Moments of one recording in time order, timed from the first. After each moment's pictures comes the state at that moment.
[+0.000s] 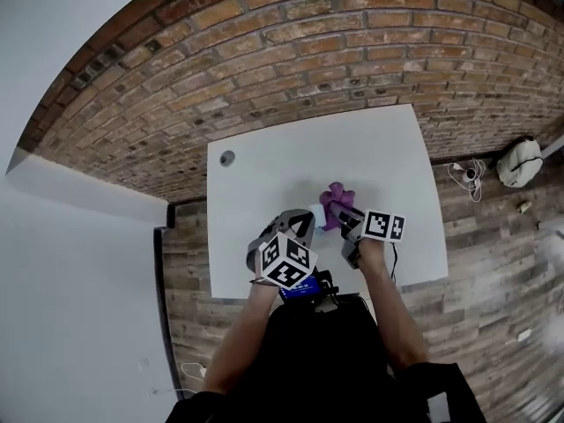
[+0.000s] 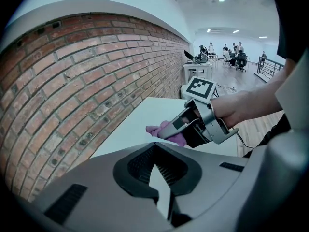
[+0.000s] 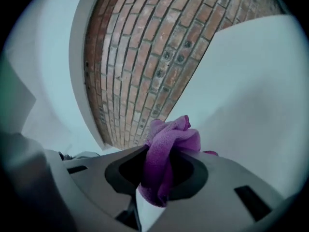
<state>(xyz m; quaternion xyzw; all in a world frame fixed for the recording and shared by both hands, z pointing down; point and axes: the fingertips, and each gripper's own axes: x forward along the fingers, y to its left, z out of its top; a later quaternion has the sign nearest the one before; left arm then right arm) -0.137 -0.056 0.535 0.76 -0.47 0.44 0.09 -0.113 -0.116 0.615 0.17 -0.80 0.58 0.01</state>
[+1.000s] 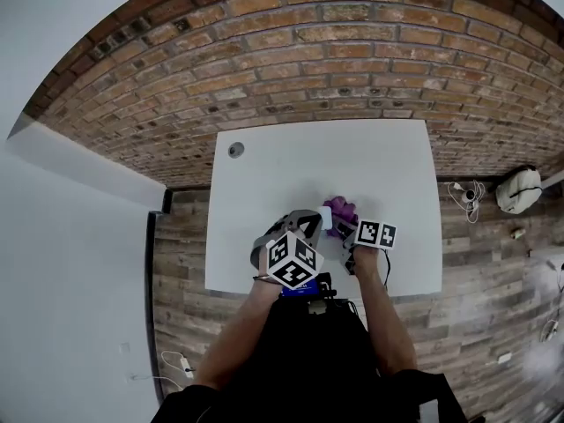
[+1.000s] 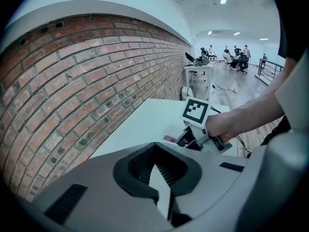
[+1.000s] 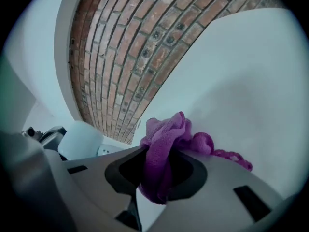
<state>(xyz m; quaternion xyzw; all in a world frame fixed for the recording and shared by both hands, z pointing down) -0.141 -0.055 0.533 0.77 -0.47 0.43 0.09 -0.124 -0.097 0.684 0.20 -0.79 0.57 0.12</state>
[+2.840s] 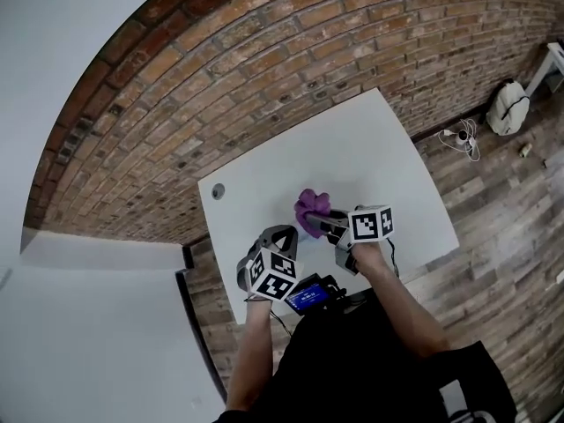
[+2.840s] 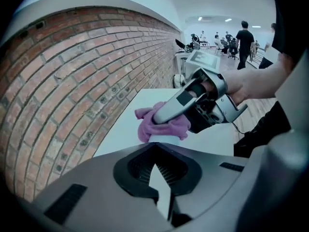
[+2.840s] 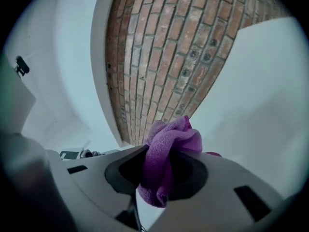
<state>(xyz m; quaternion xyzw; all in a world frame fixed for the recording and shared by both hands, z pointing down) -0.160 -0.044 0.537 0.75 -0.42 0.50 0.08 -0.135 -0.090 0.545 0.09 -0.83 0.55 -0.05</state>
